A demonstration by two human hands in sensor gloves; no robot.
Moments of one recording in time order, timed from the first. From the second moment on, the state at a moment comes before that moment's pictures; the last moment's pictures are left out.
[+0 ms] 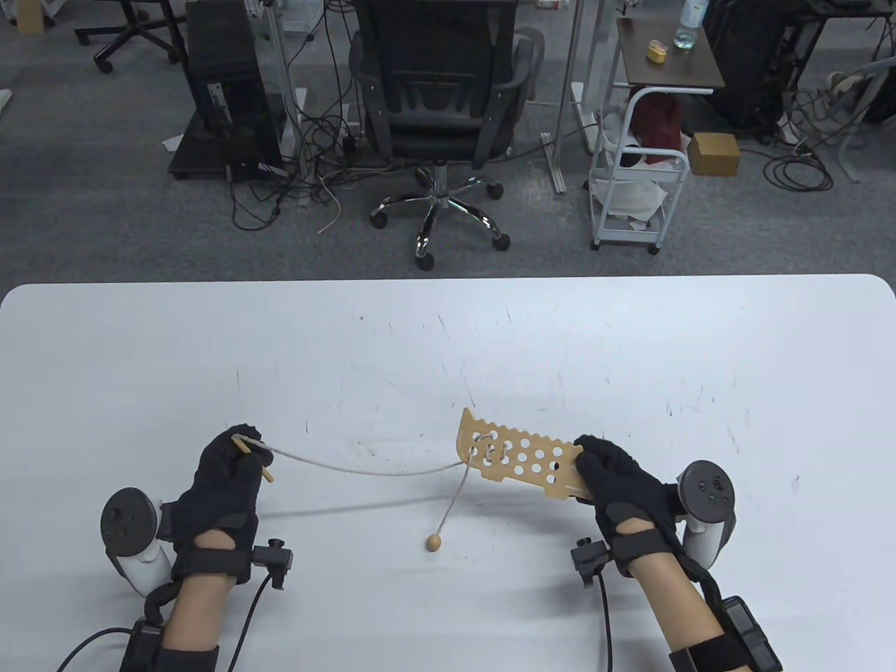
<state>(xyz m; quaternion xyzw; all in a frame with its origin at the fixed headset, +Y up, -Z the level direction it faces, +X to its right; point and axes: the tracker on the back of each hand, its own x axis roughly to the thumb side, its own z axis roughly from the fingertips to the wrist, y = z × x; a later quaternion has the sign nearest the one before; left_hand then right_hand) -0.328 -0.712 -0.301 0.12 -0.02 0.65 0.75 0.219 -0.741 -0.328 -0.01 -0.05 0.74 0.67</state>
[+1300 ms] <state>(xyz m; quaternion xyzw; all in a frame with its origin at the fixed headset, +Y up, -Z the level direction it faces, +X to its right) -0.268 -0.735 -0.312 -0.04 -0.09 0.59 0.80 0.167 -0.727 -0.301 0.11 0.01 0.71 0.69</state>
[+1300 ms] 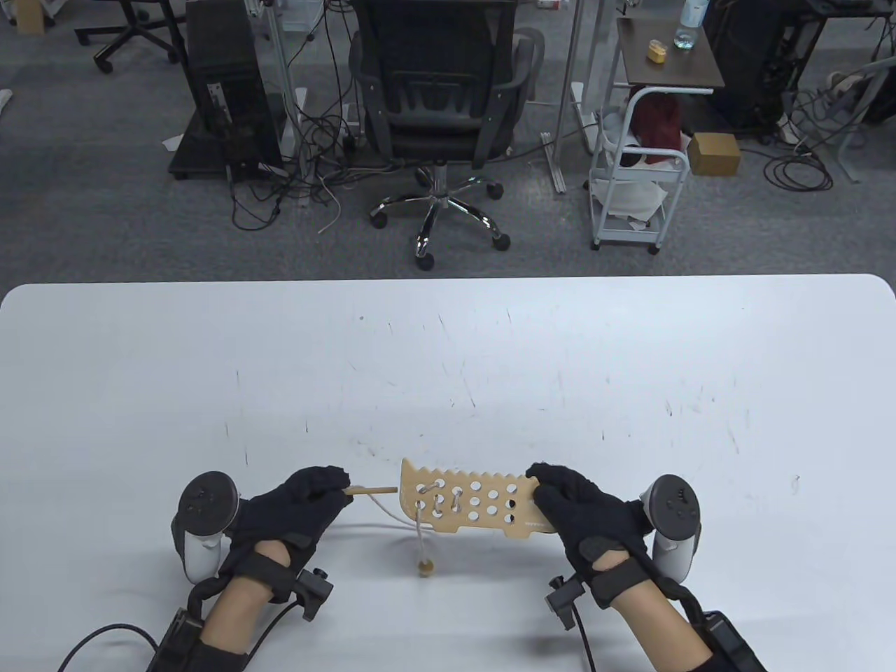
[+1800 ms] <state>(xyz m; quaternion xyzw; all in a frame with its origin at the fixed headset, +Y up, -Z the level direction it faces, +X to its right) -0.237 -0.749 -0.314 -0.13 -0.16 0.66 0.73 0.142 -0.726 -0.289 0.15 0.04 0.70 0.70</state>
